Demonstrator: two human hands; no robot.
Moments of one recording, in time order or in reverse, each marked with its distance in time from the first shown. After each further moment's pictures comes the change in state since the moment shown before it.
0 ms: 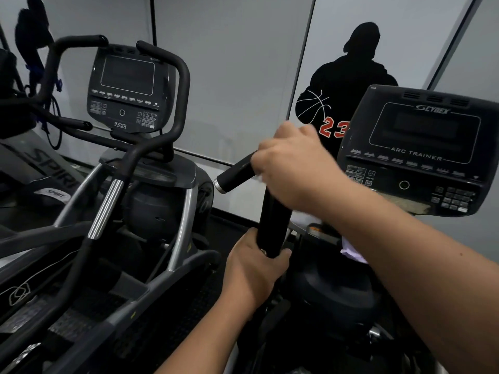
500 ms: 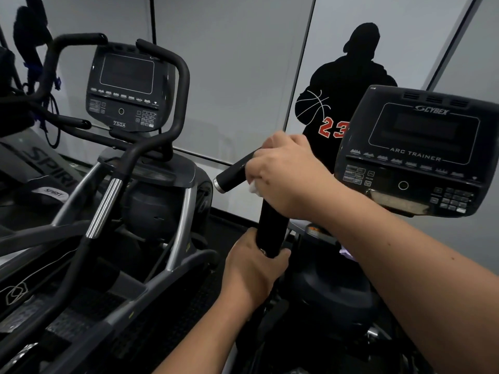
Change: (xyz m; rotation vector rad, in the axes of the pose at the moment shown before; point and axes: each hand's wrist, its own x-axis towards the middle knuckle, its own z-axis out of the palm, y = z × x) left_hand -0.001 0.001 0.000 -0.025 0.011 0.006; right_hand 0.001 -0.003 0.008 0.120 -0.080 -0.011
